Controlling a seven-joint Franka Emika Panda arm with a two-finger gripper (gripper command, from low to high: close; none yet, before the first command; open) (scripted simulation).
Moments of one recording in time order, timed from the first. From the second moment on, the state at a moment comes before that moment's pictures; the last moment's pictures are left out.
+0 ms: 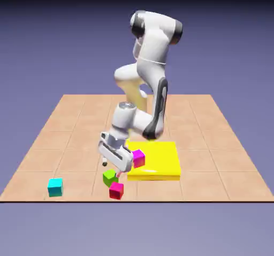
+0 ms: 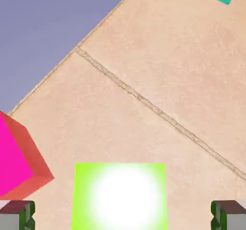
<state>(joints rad) 0.56 0.47 -0.54 -2.60 0.78 3.19 0.97</state>
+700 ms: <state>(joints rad) 0.70 0.43 -0.68 -2.63 0.77 3.15 0.99</state>
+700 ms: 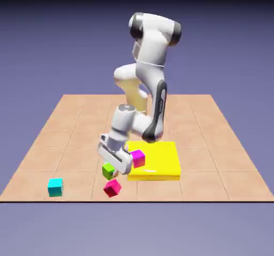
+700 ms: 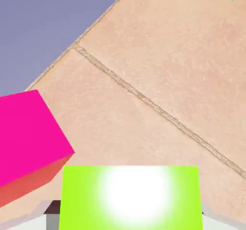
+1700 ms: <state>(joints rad) 0.32 -0.36 -0.34 -2.88 0.16 2.78 0.08</state>
